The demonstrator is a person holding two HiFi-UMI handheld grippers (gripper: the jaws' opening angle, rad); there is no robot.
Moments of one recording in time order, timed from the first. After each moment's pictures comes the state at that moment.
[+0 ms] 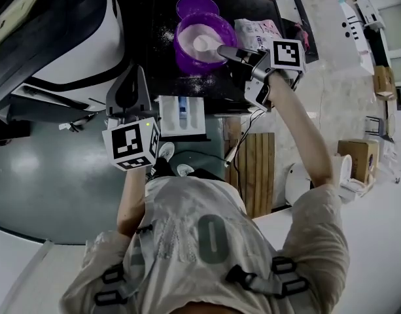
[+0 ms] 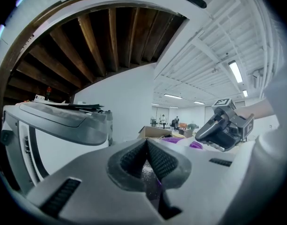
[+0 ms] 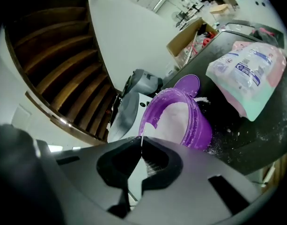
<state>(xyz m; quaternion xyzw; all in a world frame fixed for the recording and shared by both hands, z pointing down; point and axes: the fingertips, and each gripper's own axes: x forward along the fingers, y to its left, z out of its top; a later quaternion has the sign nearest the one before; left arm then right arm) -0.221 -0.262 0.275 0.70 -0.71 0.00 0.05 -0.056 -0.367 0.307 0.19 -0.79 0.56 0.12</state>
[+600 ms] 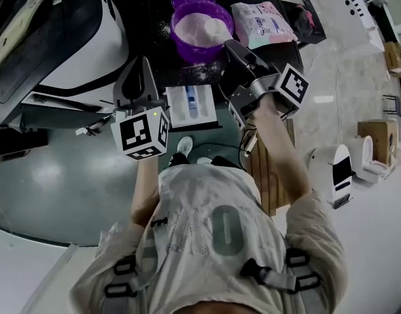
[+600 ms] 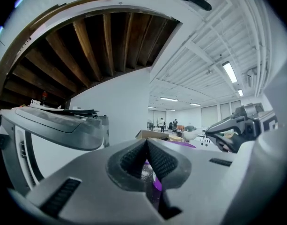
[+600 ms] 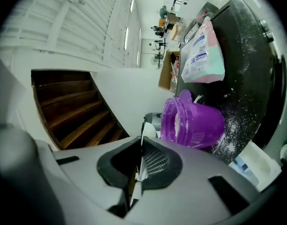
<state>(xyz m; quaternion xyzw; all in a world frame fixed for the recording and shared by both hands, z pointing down) -0.201 -0.260 0.261 0.71 -0.70 -0.01 0.02 -0.018 -0.324 0.273 0.27 -0.69 0.62 -0.26</state>
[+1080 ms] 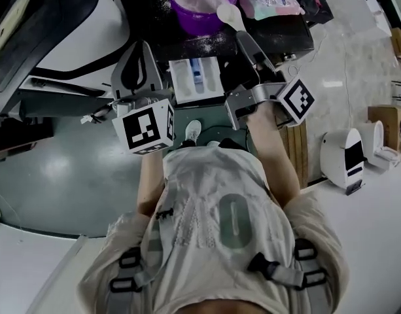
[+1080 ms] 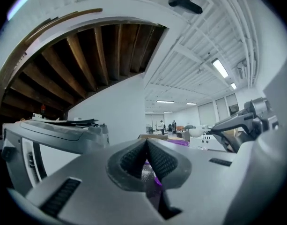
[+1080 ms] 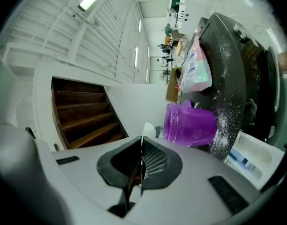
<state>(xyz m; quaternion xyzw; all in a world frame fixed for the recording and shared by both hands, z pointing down) -0.187 -0.212 0.263 0.72 -0.69 0.01 -0.05 0.003 -0.253 0.288 0.30 -0.68 0.56 -0.36</state>
